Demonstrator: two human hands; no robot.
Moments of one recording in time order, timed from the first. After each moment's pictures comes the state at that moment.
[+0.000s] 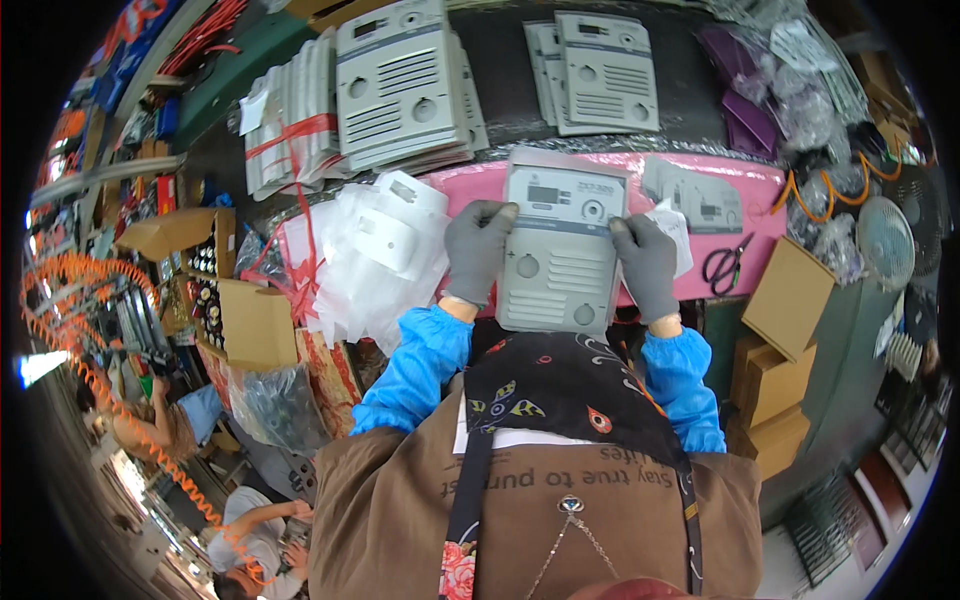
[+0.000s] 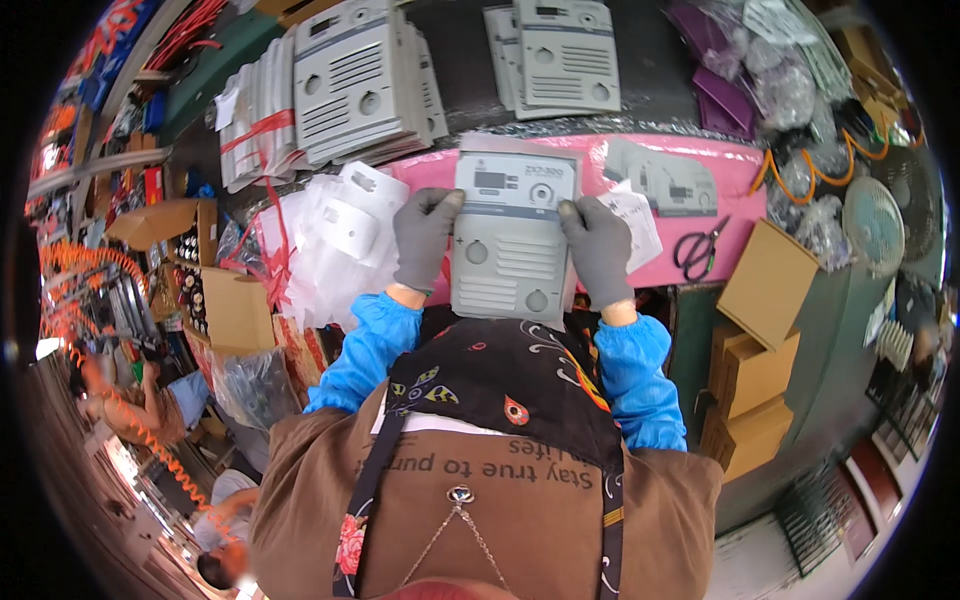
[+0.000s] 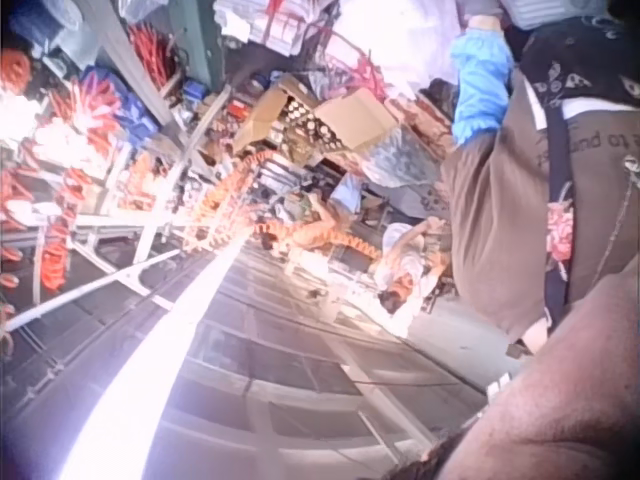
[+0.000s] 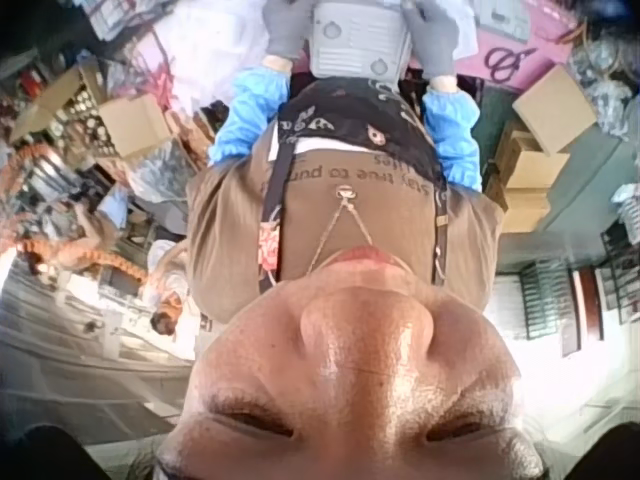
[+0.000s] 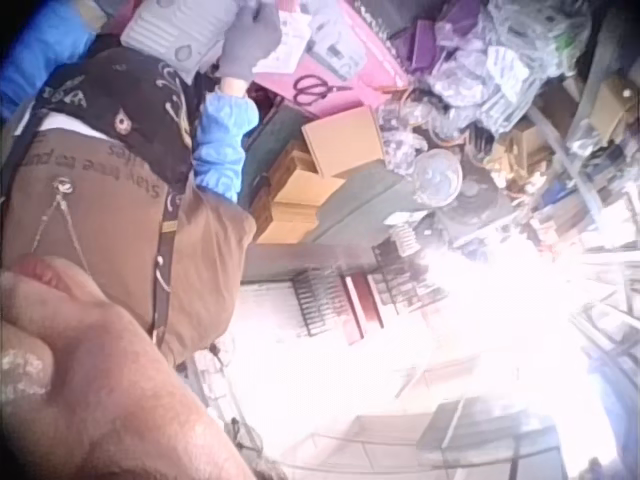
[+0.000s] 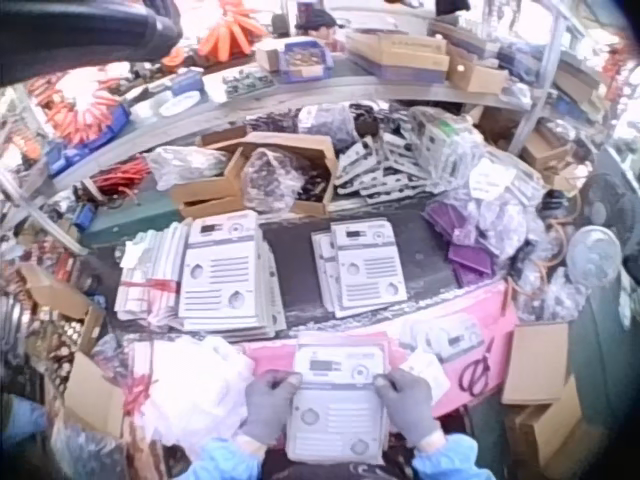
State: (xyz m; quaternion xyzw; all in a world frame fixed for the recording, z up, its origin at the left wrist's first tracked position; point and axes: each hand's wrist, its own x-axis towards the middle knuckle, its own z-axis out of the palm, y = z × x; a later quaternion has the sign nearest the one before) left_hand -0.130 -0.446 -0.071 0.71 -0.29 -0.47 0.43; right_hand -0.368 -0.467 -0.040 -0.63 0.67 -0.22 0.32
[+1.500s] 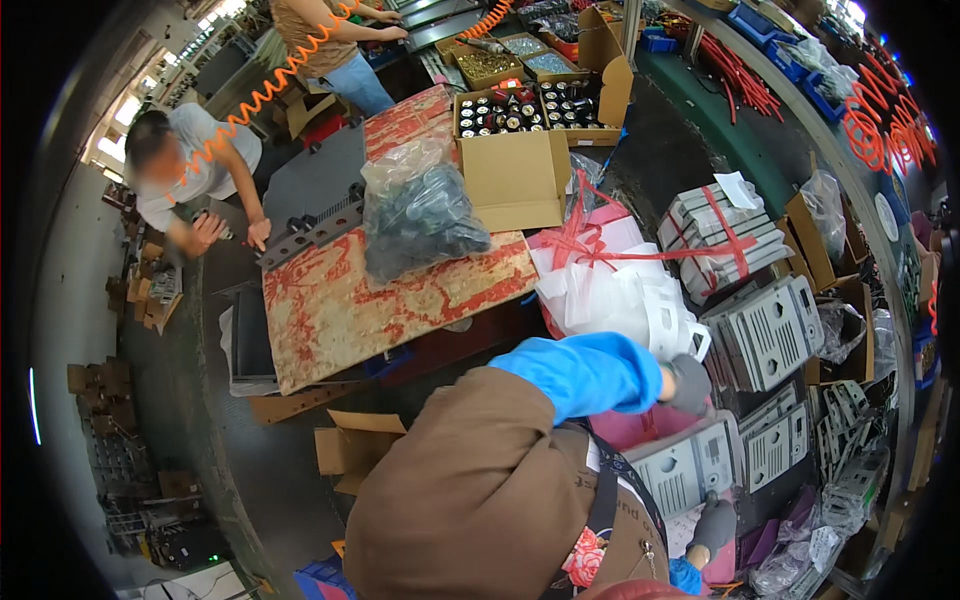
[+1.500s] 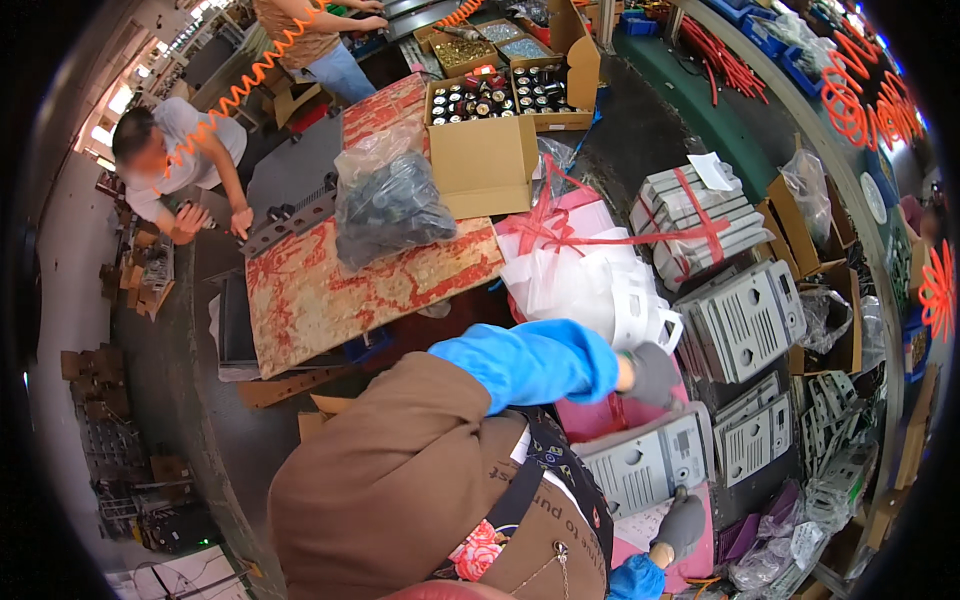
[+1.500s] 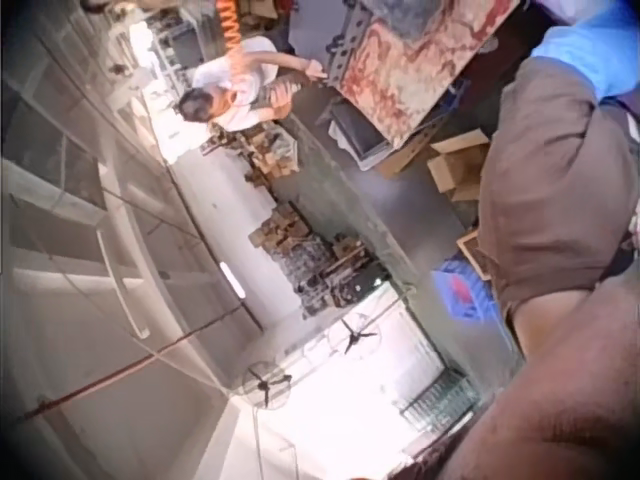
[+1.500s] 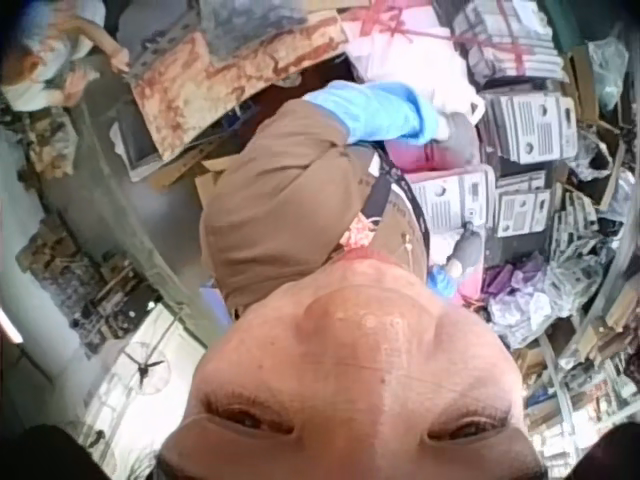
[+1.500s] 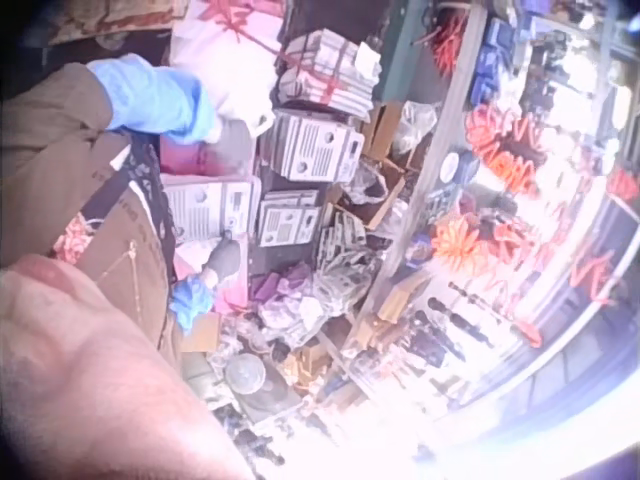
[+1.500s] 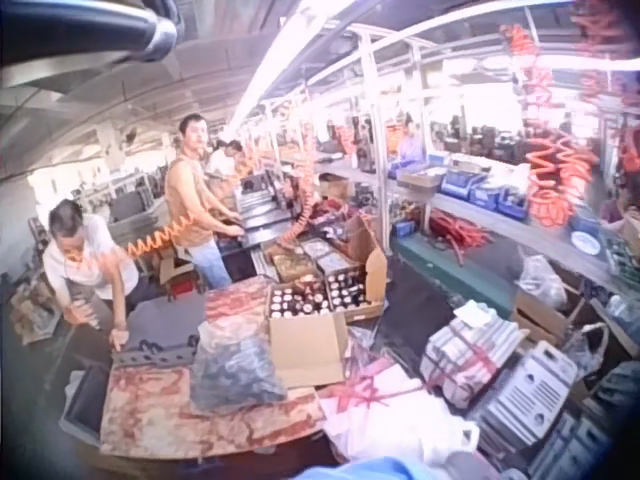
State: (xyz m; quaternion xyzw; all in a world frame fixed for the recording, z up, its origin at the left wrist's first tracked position) left_hand -0.029 -0.425 -0.036 0.72 -0.64 -0.27 0.08; right_hand -0.341 -0.485 0.005 -0.84 0.52 0.16 0.02
